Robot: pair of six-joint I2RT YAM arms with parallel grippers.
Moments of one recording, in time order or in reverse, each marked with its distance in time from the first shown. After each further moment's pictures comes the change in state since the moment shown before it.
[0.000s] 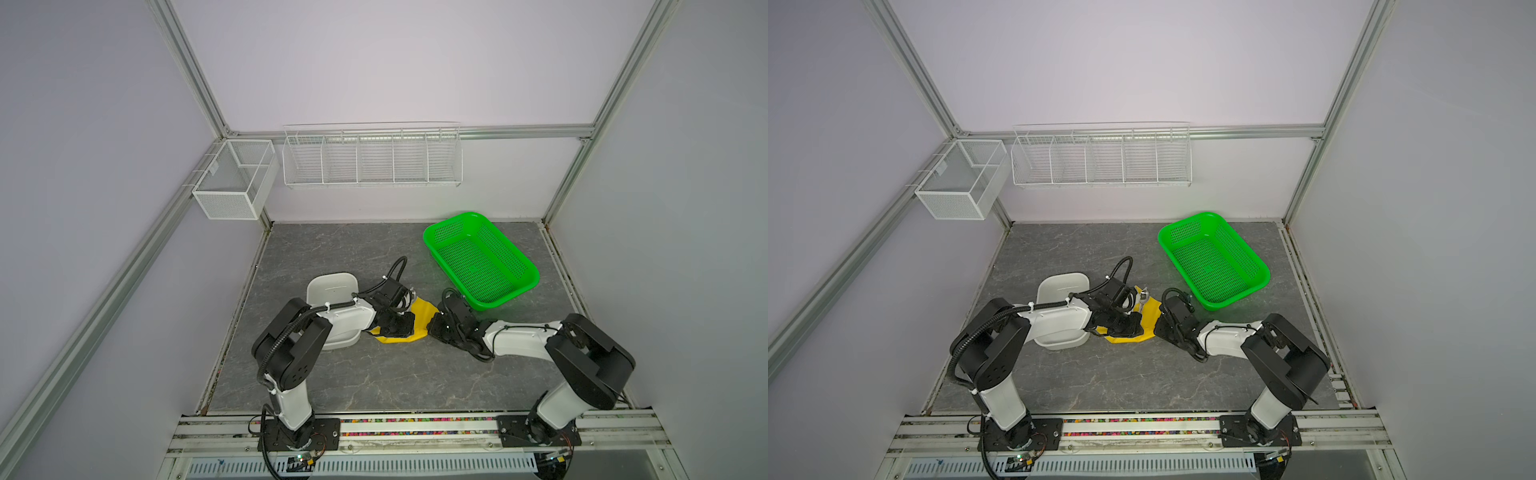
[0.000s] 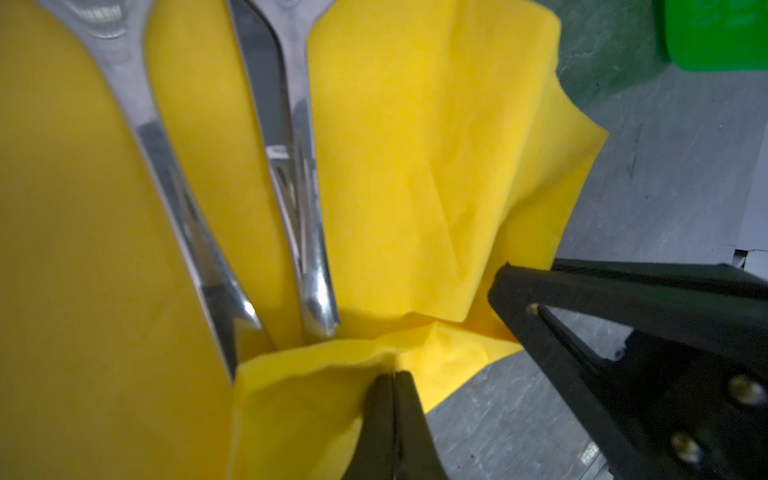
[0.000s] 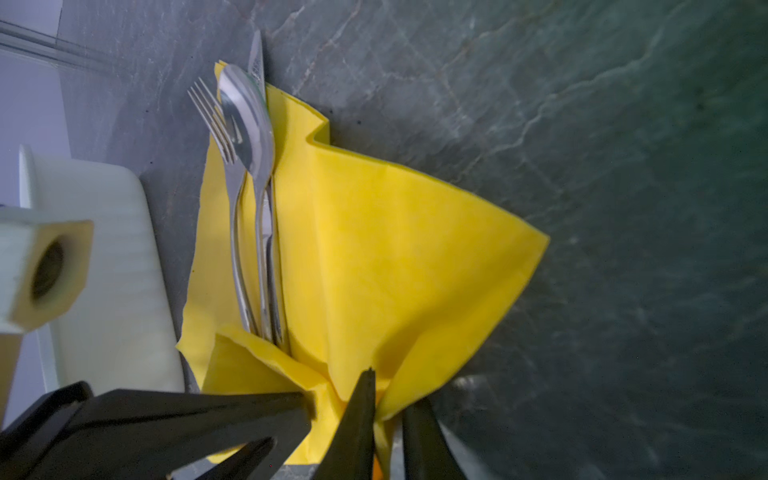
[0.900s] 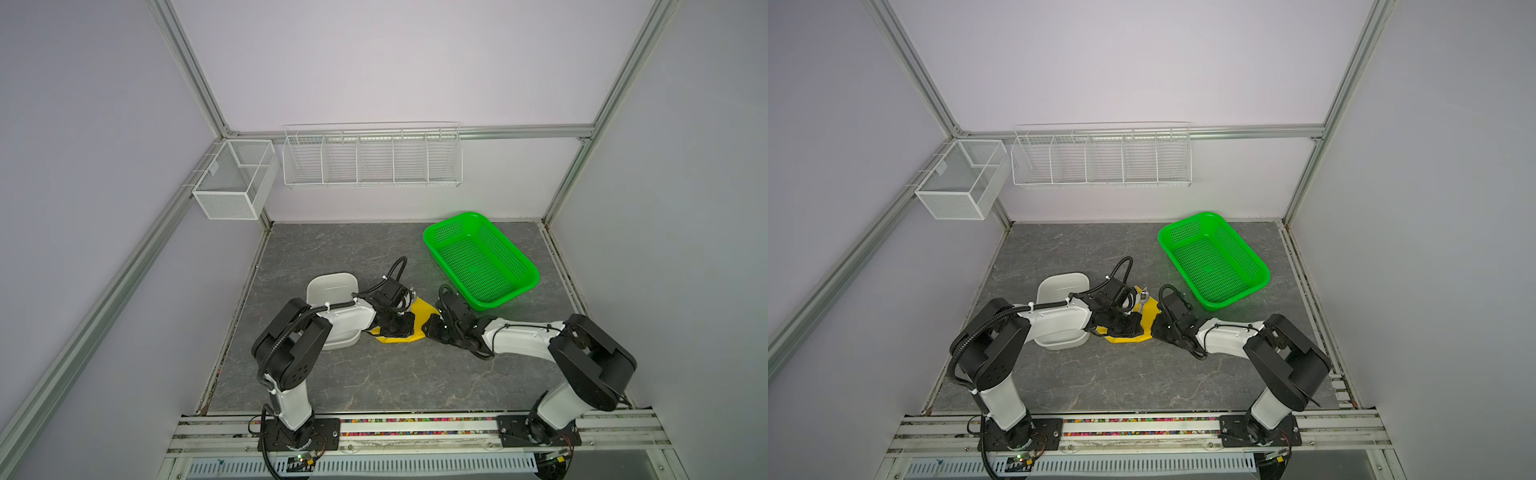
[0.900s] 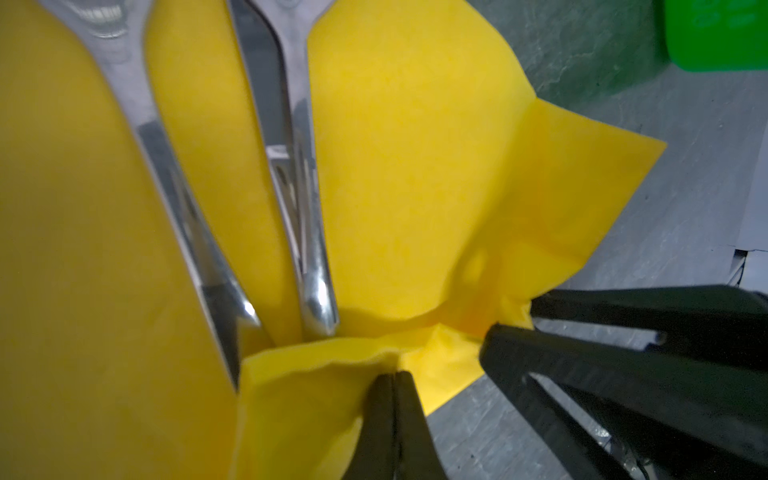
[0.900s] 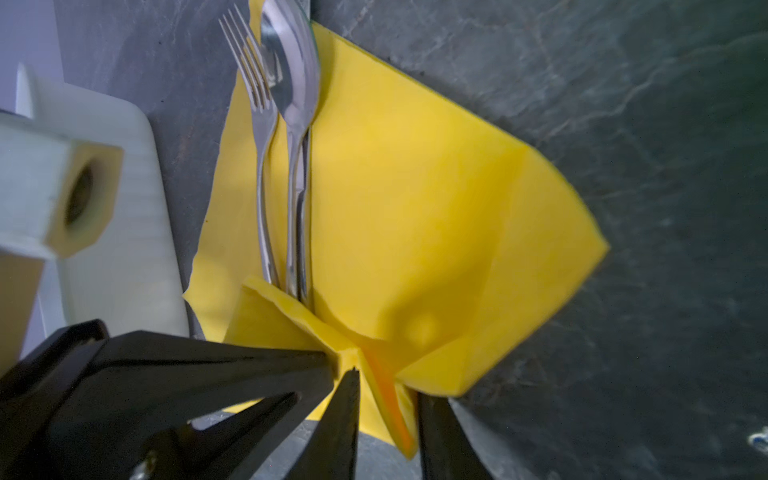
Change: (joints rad) left arm 0.000 0.000 0.000 0.000 0.000 0.000; right arm 0.007 -0.008 0.041 -0.072 -0.078 -0.097
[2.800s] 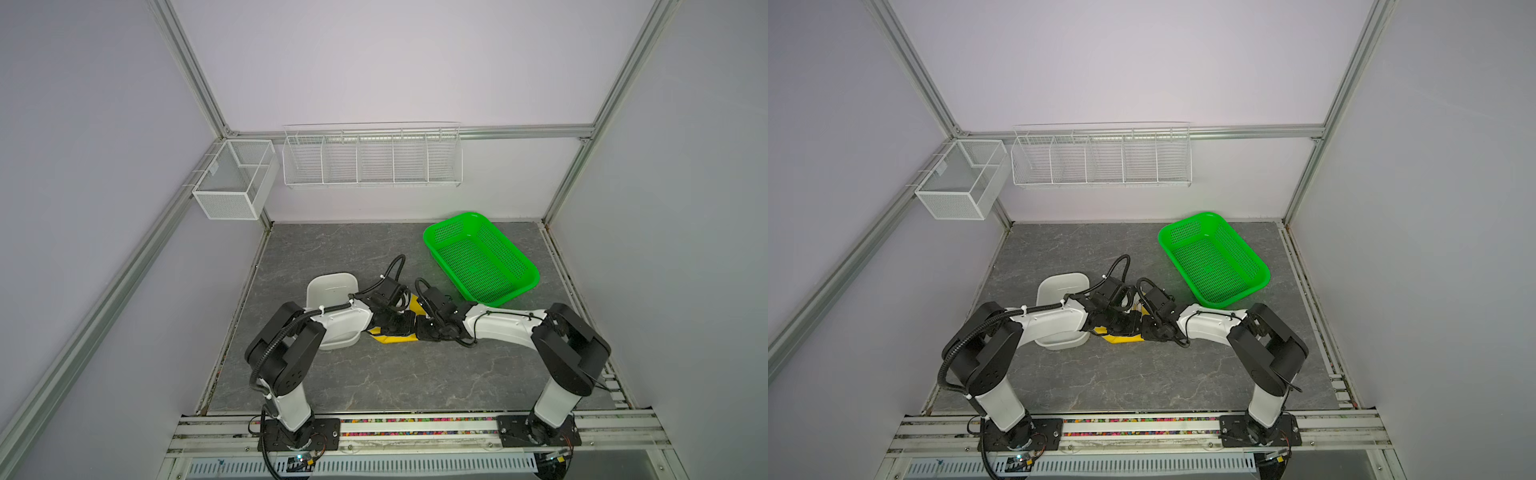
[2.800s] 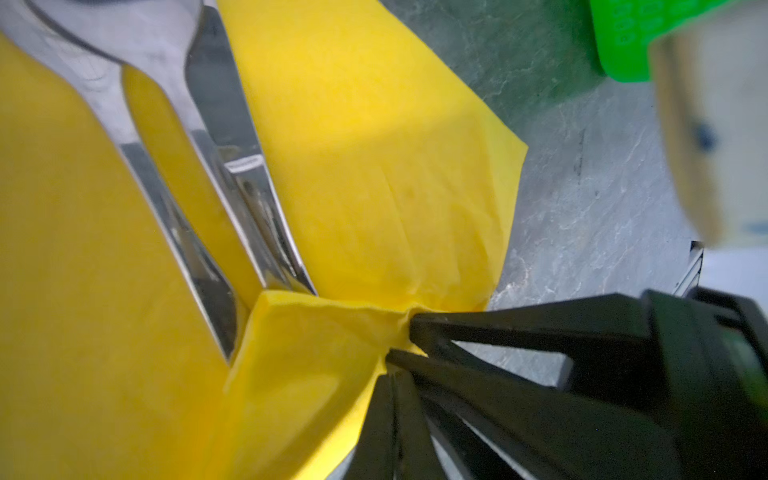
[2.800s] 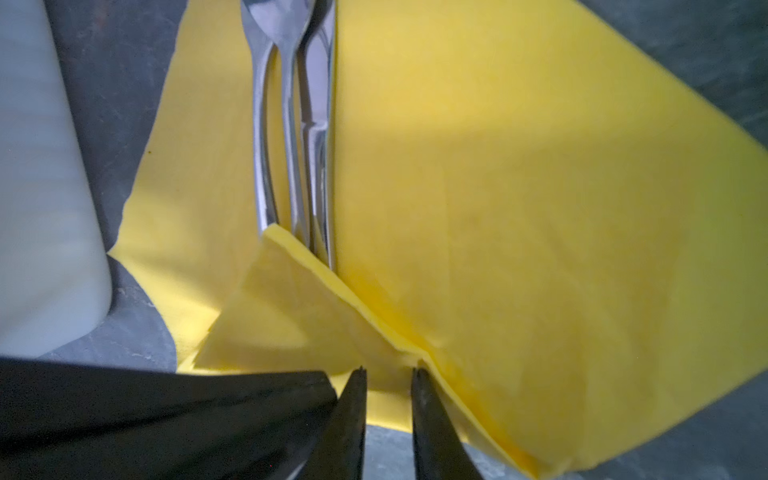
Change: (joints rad) left arm 0.001 -0.035 -0.019 0.030 0.032 -0.005; right arm 0.052 0.136 0.257 -0.335 -0.013 -0.189
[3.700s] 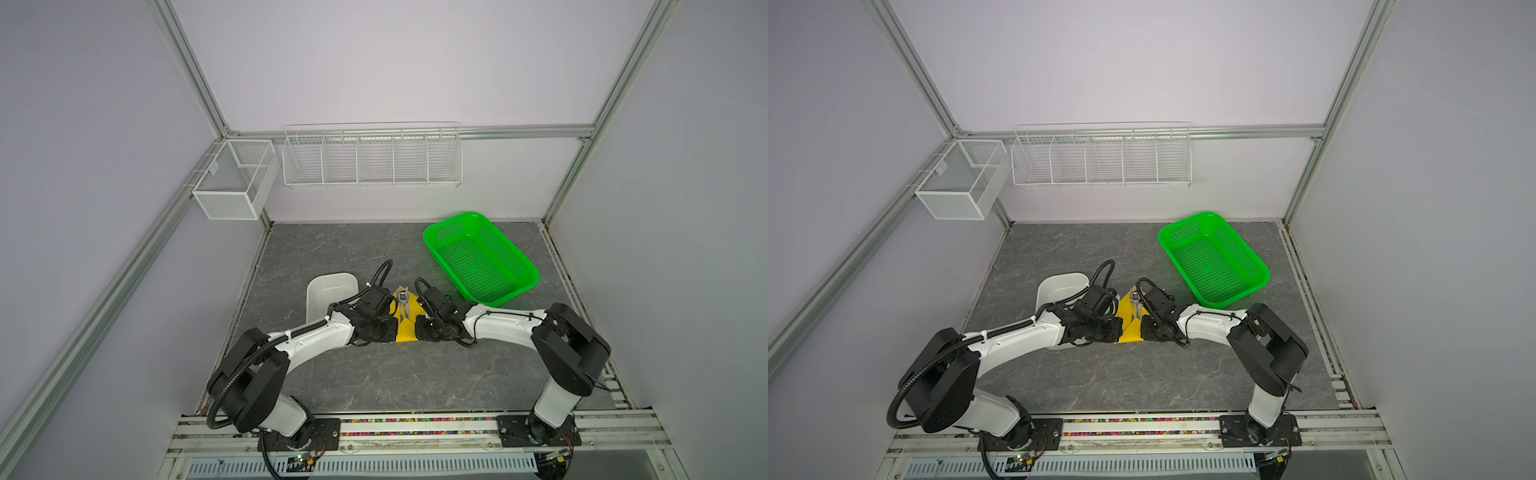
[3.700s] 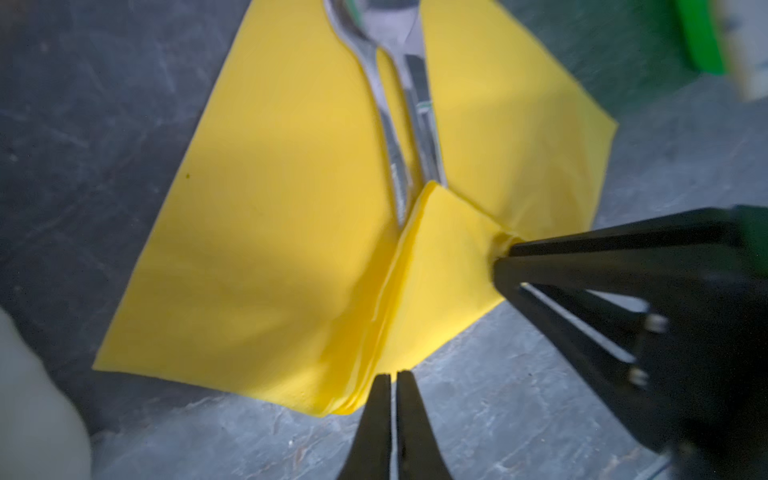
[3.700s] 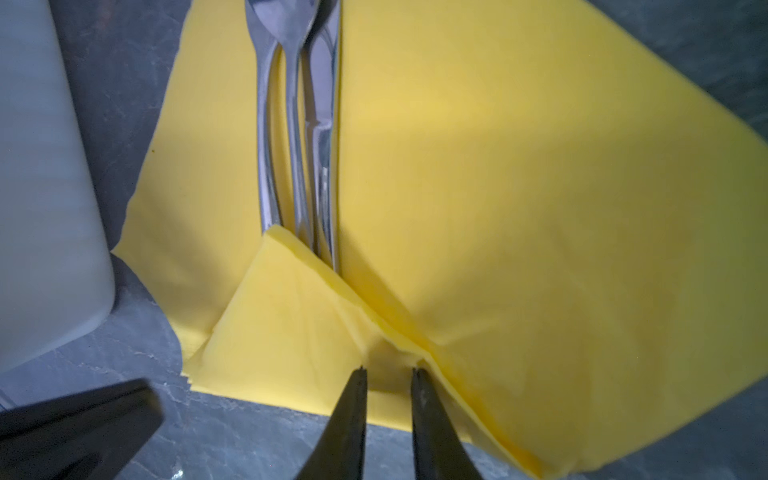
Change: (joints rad) left arm 0.000 -0.285 -0.127 -0.131 -0.241 0.027; right arm 0.000 0.000 0.000 0.002 0.000 -0.001
